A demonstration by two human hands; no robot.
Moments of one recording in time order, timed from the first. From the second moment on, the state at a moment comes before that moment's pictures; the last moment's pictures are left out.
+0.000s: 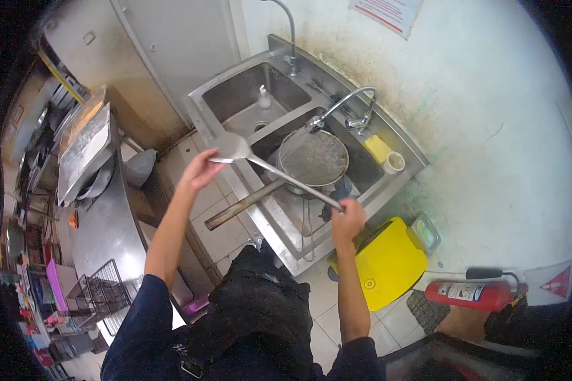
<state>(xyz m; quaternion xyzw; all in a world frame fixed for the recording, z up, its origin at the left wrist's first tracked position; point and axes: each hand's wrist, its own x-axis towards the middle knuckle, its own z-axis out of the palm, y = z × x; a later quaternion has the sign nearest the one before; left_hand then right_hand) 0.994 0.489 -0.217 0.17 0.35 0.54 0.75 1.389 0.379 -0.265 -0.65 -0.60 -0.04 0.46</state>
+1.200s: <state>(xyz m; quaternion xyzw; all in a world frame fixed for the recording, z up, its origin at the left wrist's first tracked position) 0.967 0.606 -0.196 0.28 0.50 0.52 0.64 1.350 0.648 -0.365 -0.61 -0.77 0.12 0.13</state>
